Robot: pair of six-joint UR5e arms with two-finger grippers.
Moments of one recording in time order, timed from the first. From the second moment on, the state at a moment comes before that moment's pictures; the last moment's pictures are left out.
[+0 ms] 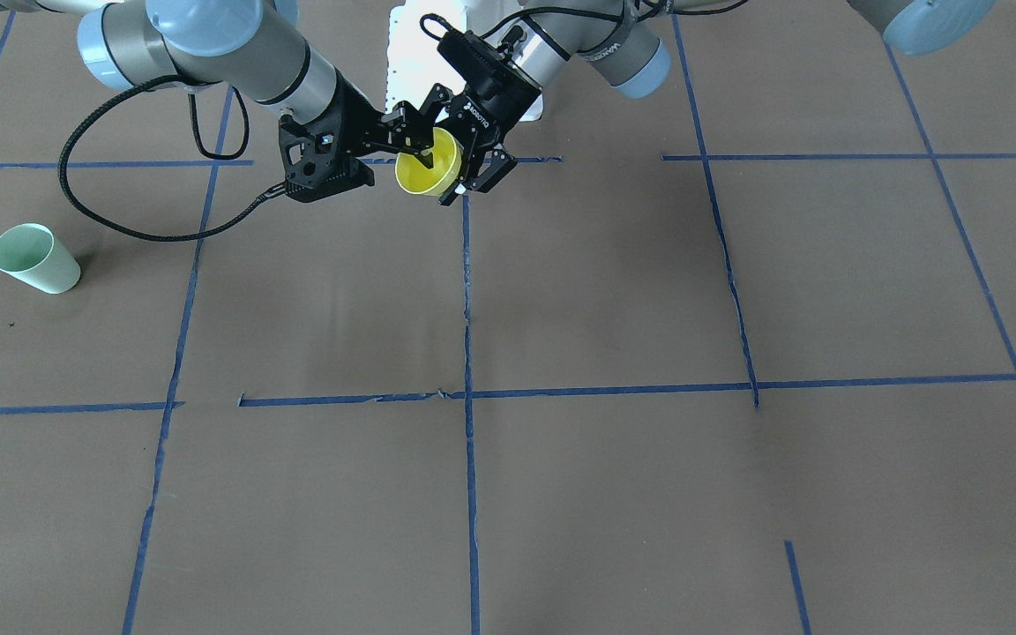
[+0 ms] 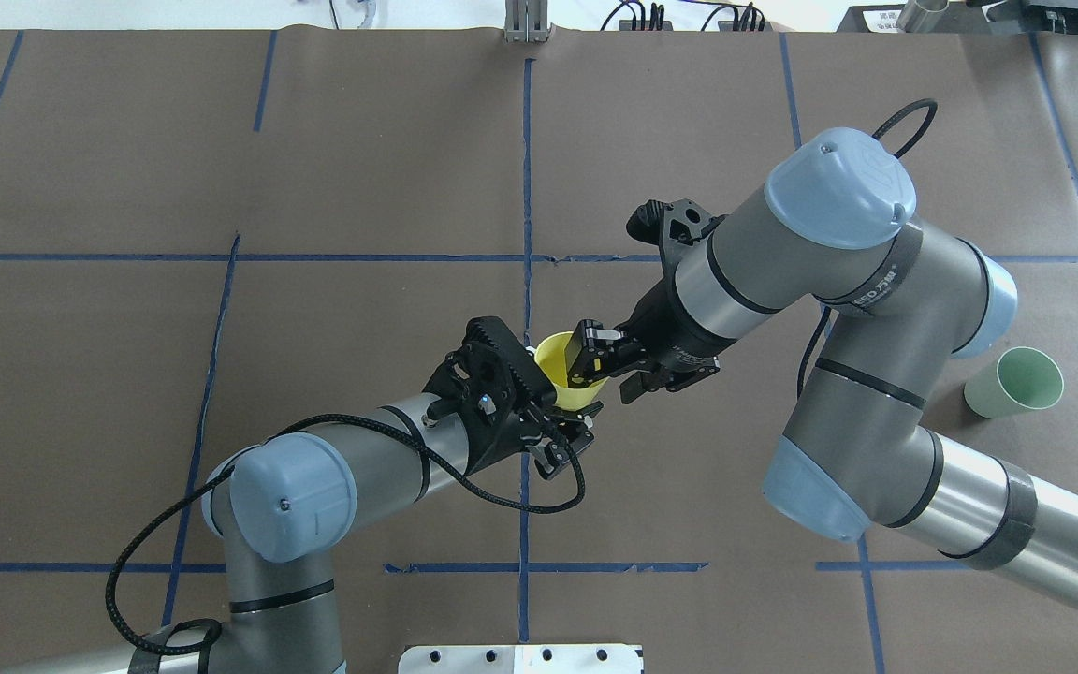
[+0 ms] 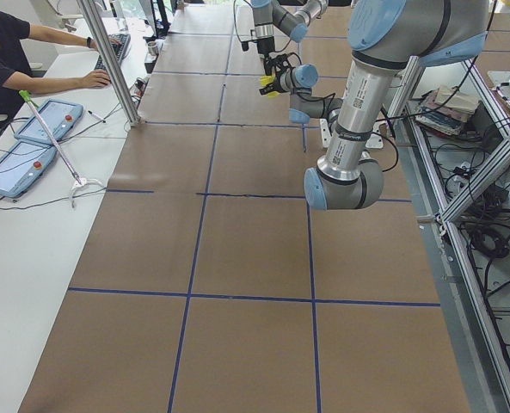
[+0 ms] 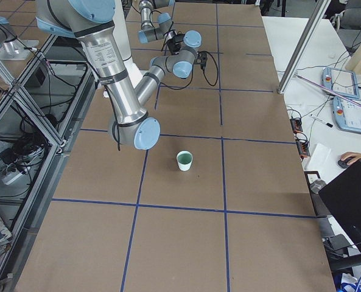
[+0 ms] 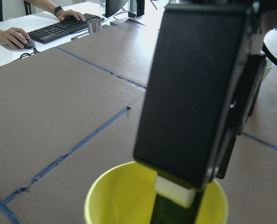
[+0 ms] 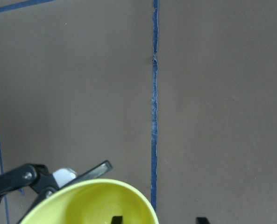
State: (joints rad) left arm -0.26 -2.14 -1.73 -2.45 -1.36 -0.46; right arm 0.61 -1.07 1.88 -1.29 2.28 1.31
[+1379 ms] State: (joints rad) left arm -0.26 -2.15 -1.74 -2.45 -1.33 -0.46; right arm 0.62 -1.07 1.81 -1.29 2.15 1.39
